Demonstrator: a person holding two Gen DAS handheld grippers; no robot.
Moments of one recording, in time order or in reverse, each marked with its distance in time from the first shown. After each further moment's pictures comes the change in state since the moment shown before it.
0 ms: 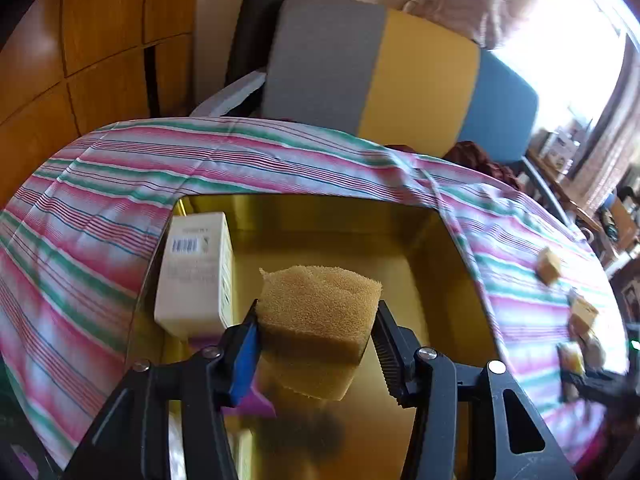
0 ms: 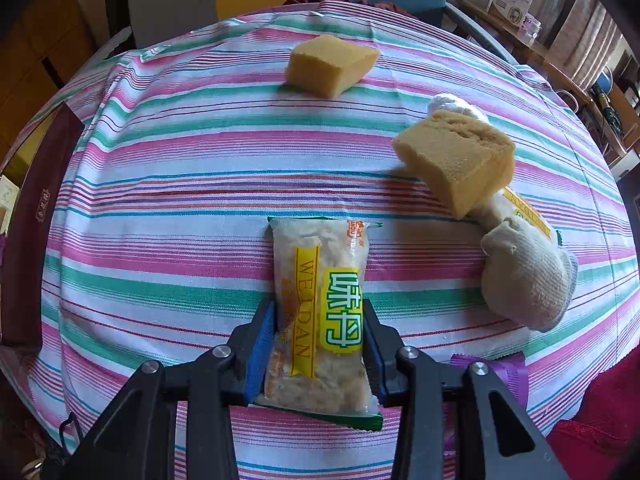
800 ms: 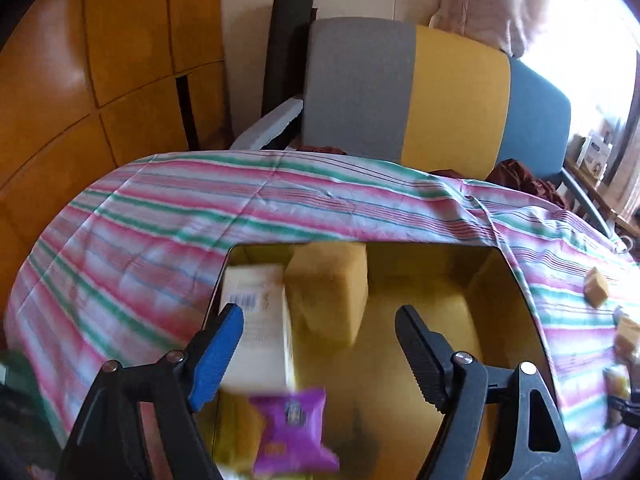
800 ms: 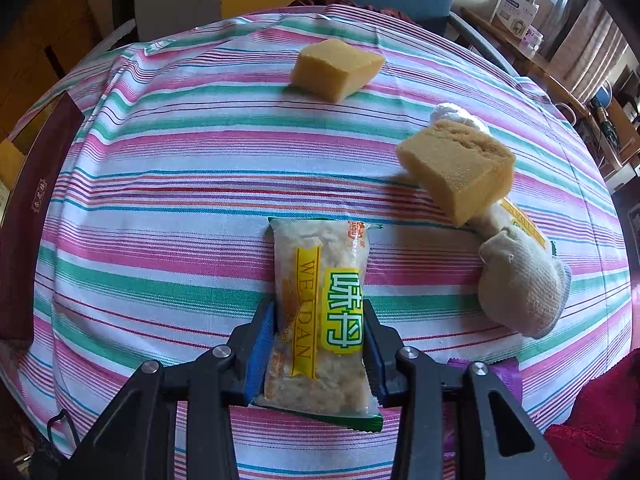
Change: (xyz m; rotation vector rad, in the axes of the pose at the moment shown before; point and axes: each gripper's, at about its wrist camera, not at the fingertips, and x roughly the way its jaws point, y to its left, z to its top) left arm -0.006 0.020 0.010 0.026 -0.106 0.160; right arm 0.000 0.010 -0.004 -0.038 -0.012 -0.040
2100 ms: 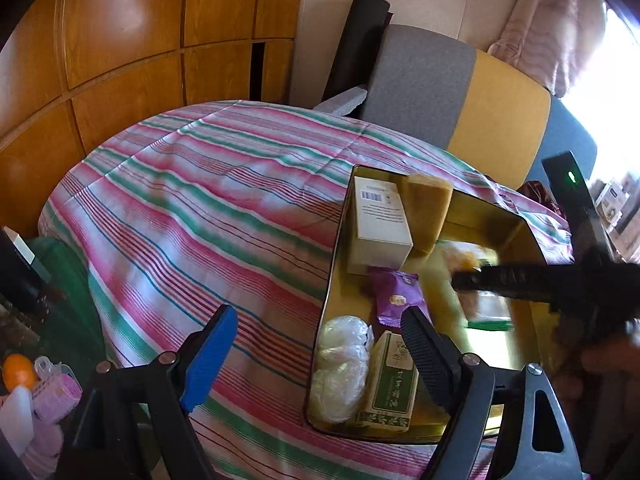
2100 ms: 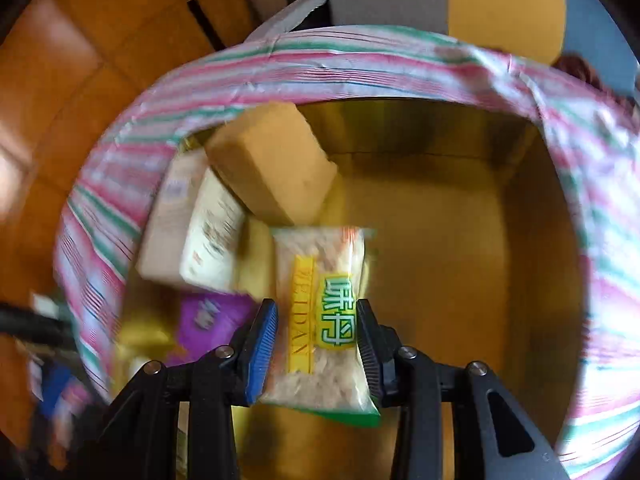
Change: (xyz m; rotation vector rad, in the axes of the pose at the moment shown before) left arm -0.064 0.092 -0.087 -0.210 0.032 0.049; right arm -0.013 0.366 0.089 -0.173 0.041 0.462
